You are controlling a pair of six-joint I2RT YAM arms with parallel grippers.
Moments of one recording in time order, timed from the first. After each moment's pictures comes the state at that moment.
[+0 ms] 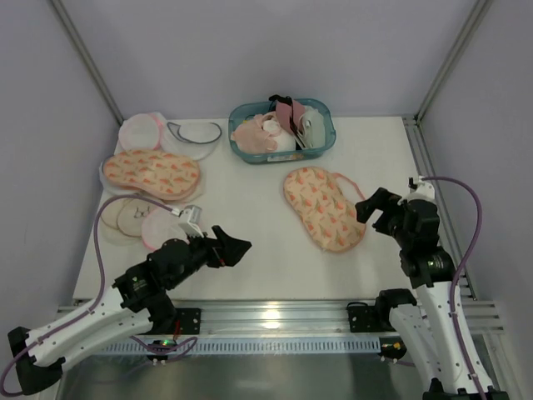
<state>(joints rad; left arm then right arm) -0.97 0.47 0.43 -0.26 -0.24 -0.86 0.06 0.57 0.63 -0.51 -0.04 0.46</state>
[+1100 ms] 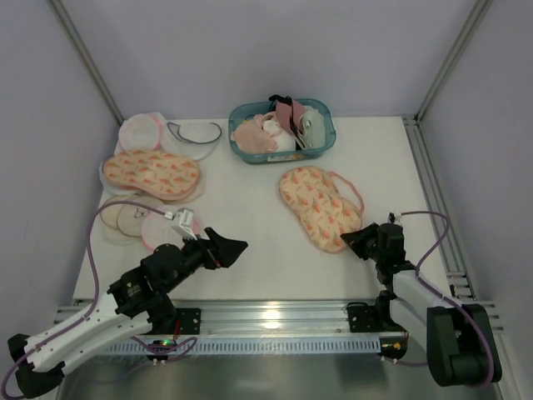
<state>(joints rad) -0.97 0.39 0.41 -0.25 -0.24 -0.90 0.06 0.92 0.06 0.25 -0.19 0.96</state>
